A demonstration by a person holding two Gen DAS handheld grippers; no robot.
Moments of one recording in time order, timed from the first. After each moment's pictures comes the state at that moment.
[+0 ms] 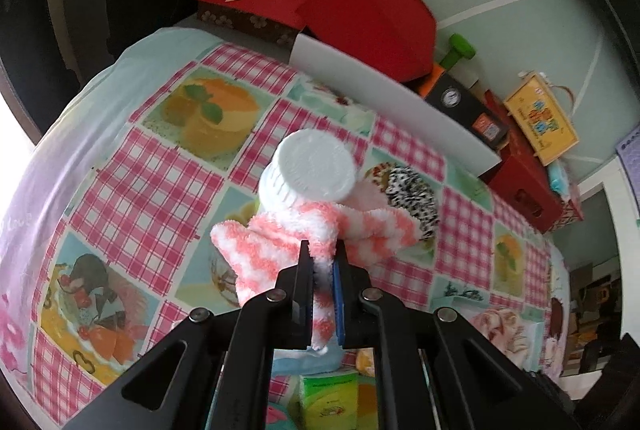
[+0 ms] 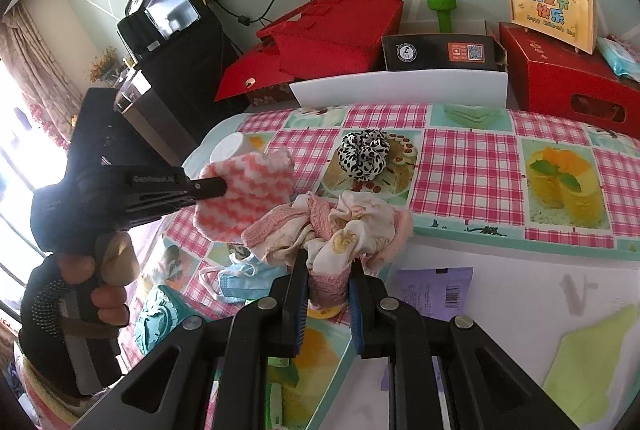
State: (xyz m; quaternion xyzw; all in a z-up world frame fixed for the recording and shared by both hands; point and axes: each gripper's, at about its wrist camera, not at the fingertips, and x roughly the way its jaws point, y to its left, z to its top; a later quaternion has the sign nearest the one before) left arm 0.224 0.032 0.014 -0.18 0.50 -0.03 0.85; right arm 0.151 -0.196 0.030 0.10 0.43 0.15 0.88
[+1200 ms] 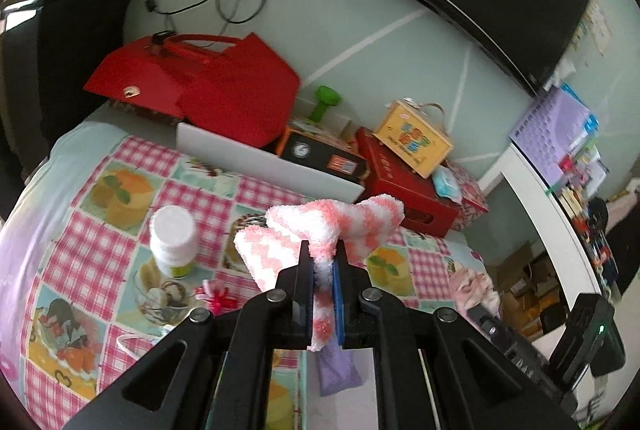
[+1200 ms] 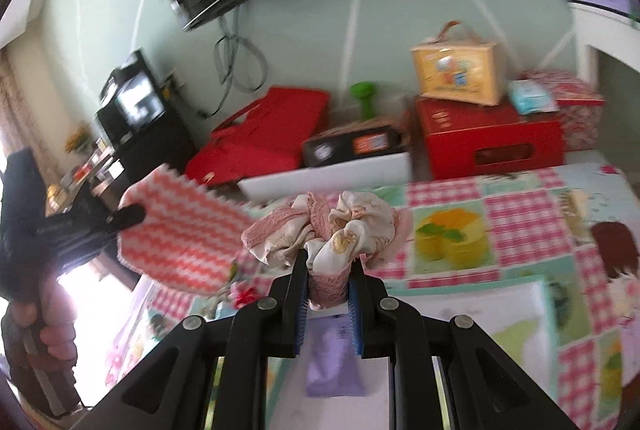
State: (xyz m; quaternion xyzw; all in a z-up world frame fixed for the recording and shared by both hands) left arm 0.166 -0.032 0.125 -0.16 0.38 -0.18 0.89; right arm 0.088 -0.299 0.109 0.15 0.31 0.03 0.94
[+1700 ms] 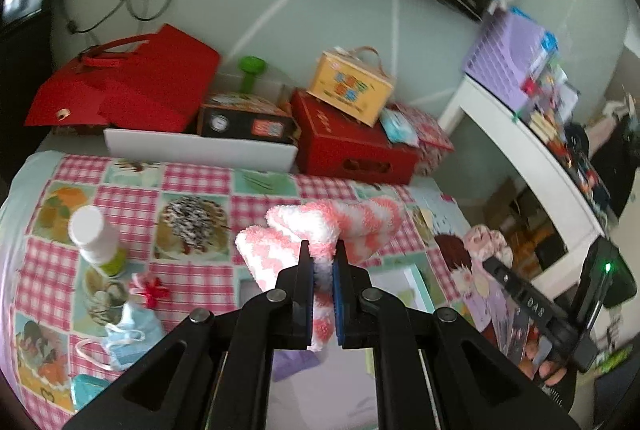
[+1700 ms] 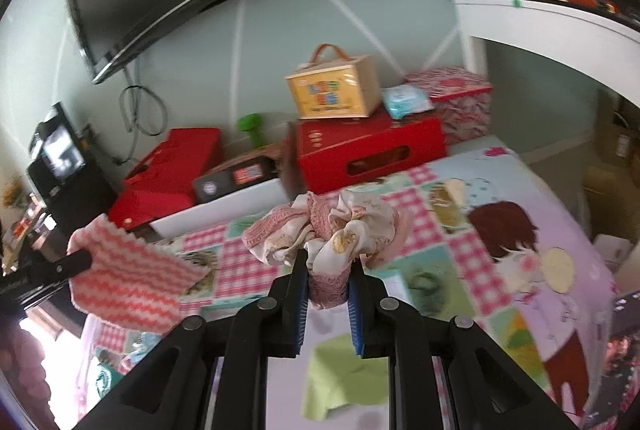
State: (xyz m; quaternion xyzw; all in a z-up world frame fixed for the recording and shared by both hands) left arm 0.148 -0.133 0.120 -0.07 0.40 -0.26 0.87; right arm 0.040 -0.393 0.117 0.17 0.30 -0.13 0.93
